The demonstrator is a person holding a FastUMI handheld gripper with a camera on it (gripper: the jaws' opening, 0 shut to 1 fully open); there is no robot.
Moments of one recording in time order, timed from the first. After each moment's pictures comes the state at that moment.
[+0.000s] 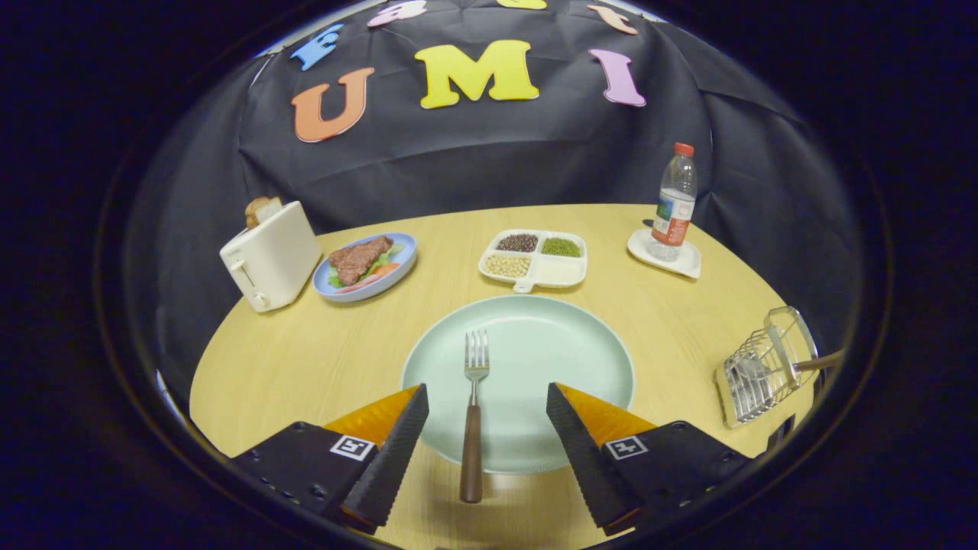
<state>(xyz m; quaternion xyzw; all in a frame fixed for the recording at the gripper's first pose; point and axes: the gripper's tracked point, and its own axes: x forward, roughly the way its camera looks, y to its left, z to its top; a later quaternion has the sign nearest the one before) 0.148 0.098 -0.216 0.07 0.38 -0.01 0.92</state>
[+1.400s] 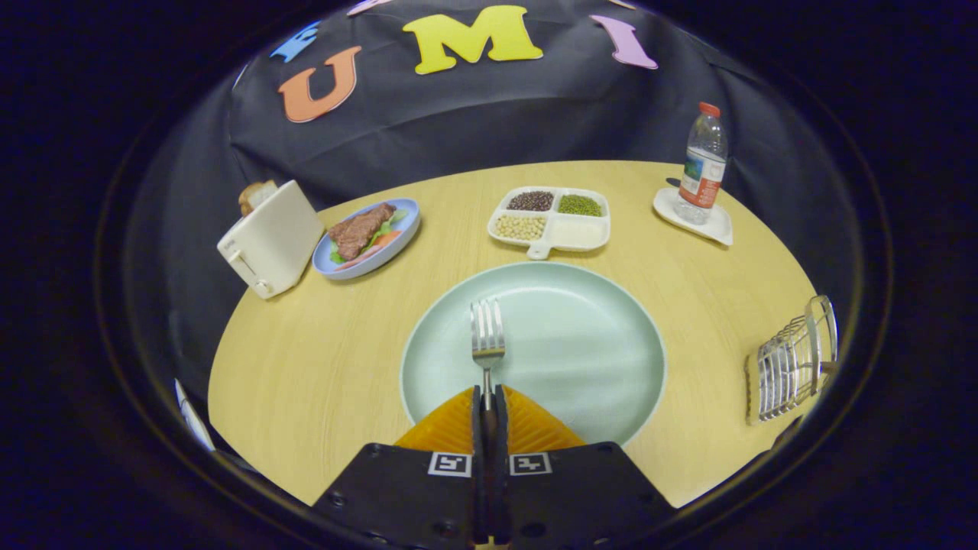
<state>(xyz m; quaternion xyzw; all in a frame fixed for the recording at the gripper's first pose) 0.151 0.098 -0.222 0.10 0.44 0.02 0.89</state>
